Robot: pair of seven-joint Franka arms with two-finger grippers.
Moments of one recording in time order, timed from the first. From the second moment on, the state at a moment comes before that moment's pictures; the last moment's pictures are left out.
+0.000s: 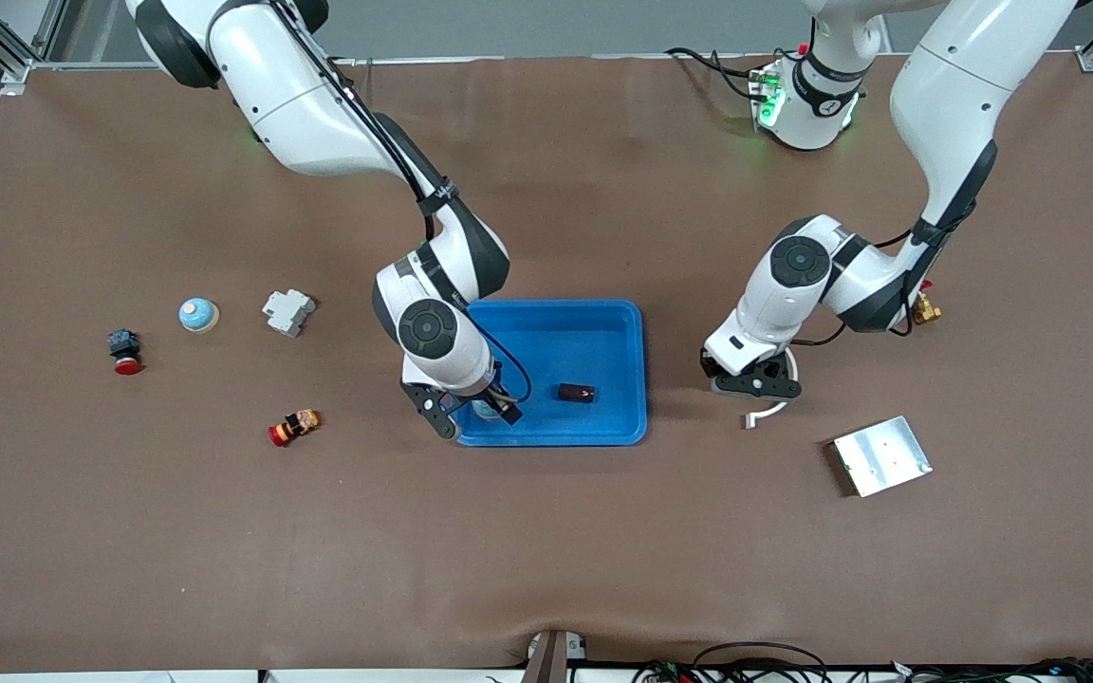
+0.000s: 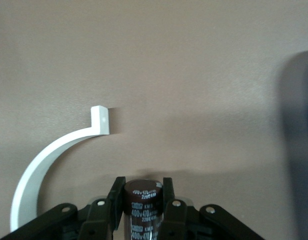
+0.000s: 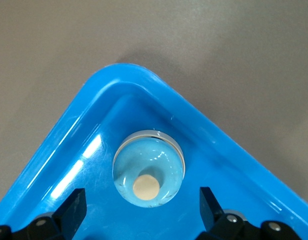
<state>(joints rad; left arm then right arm) 0.12 0.52 -0.49 -2.11 0.63 2.65 -0.69 0.58 0.81 0.02 -1.44 0.11 2.28 1.41</state>
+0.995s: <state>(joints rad) 0.19 0.51 -0.49 -2.23 0.69 2.78 -0.69 0.60 0.84 0.00 -1.42 0.06 2.29 1.47</state>
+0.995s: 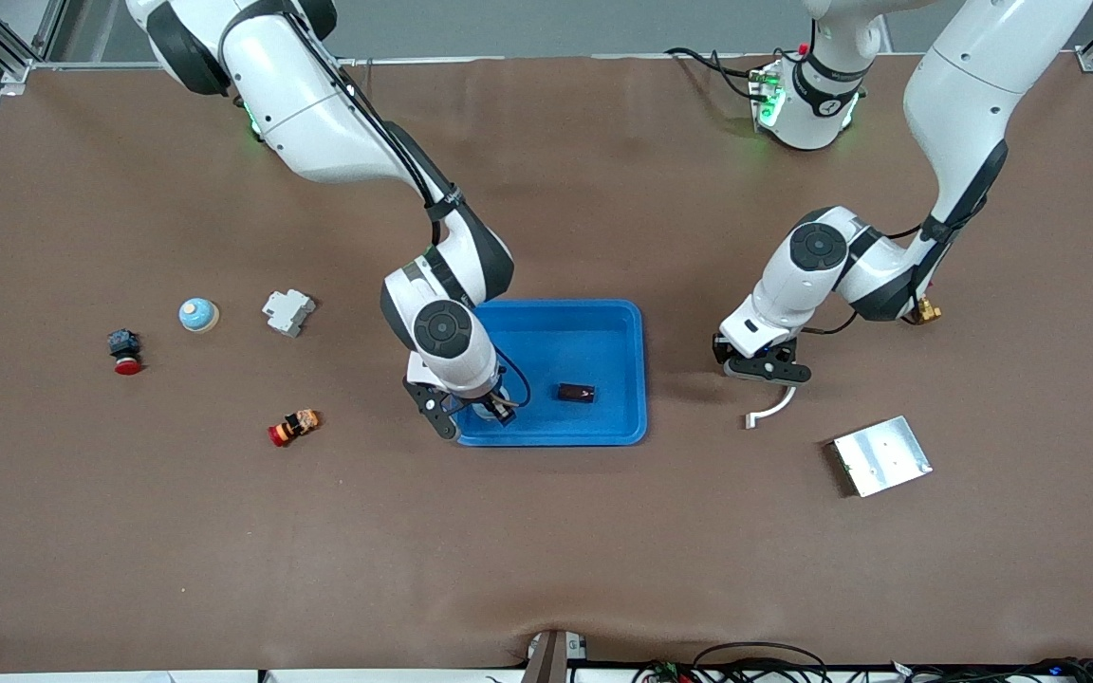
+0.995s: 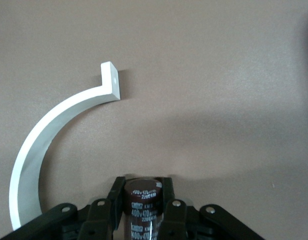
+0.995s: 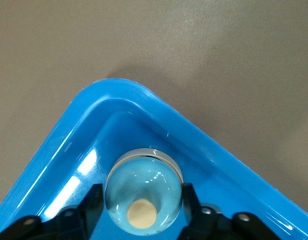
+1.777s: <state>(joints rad) 0.19 0.51 -0.49 -2.23 0.71 2.78 -0.70 0.56 0.76 -0.02 -1.34 0.06 2.01 1.13</state>
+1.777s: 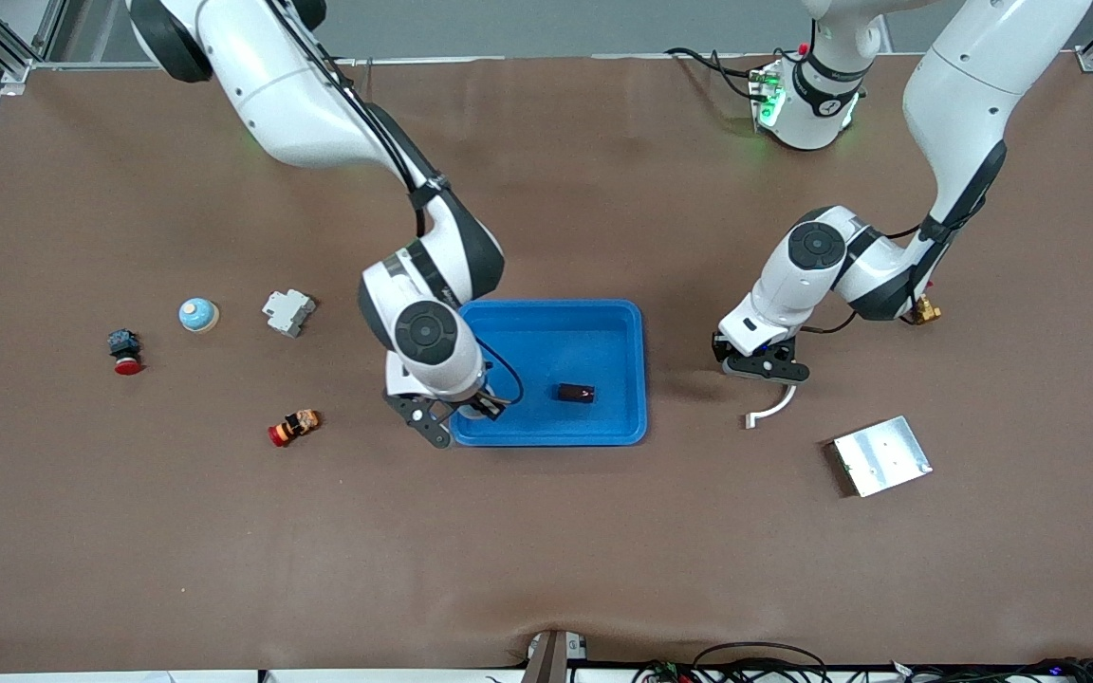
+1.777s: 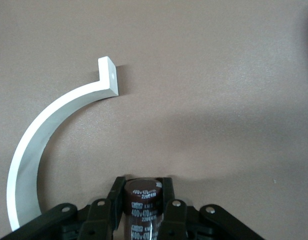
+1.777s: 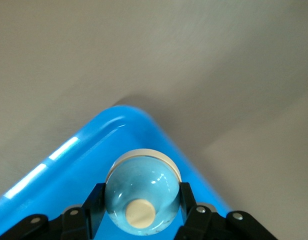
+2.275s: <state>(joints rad) 0.19 0.53 -0.49 -2.22 0.71 2.78 -0.70 0.29 0.57 -0.03 -1.49 0.06 1.85 0.49</state>
